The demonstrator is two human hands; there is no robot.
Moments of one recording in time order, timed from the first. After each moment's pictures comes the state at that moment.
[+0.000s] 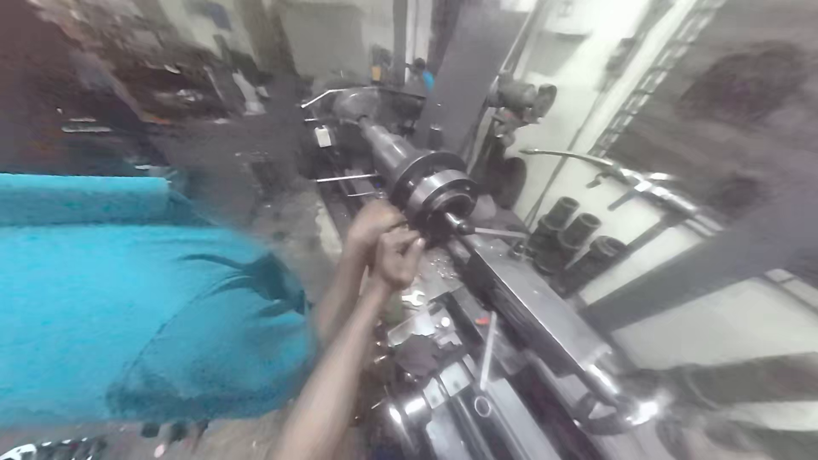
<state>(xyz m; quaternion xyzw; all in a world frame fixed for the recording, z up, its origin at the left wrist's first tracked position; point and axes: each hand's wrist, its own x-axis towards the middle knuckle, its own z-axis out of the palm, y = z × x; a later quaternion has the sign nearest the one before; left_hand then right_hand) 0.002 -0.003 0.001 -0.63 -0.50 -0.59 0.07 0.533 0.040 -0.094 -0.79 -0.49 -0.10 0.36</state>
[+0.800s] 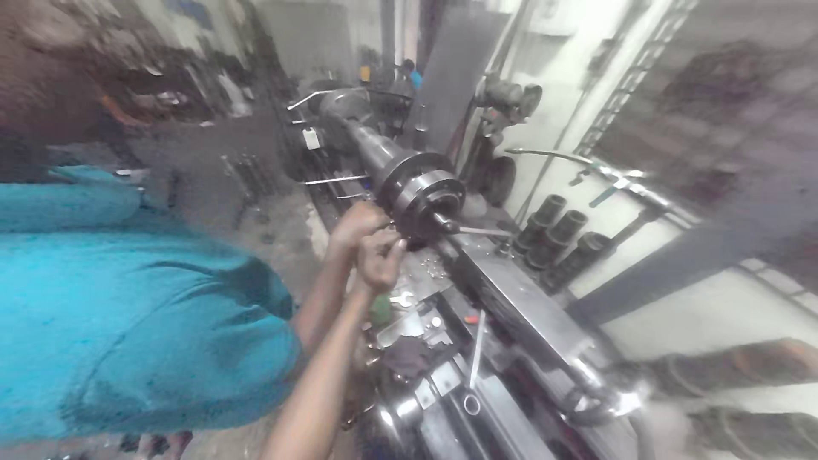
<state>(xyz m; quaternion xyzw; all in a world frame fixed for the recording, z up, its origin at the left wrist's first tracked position) 0.003 0.003 0.000 -0.63 -0.45 -0.64 0.04 0.552 0.090 -0.149 -0.82 -0.50 0.08 0.26</state>
